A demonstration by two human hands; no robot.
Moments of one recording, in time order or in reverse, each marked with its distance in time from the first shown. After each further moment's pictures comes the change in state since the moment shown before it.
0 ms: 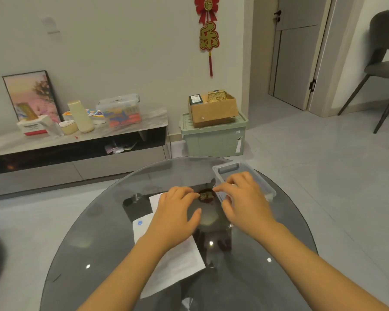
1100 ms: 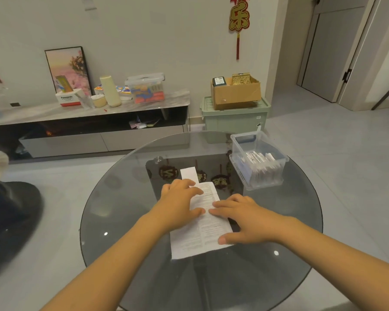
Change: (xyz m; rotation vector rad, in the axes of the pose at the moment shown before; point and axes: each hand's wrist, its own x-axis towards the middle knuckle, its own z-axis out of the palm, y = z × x) left_hand -0.085 0.012 -0.010 0.060 -0.294 -0.193; right_hand -0.076 -0.028 -0.006 -0.090 -0.955 -0.285
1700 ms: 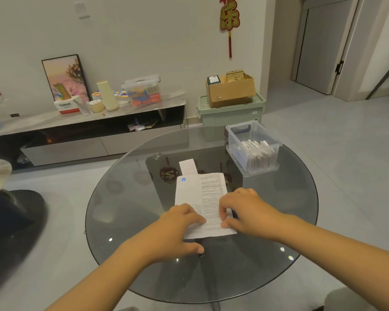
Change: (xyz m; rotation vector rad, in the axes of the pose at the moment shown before) left_hand -0.076 0.009 0.009 -0.076 -0.219 0.120; right_hand -0.017 -0.024 0.017 0.111 0.236 0.090
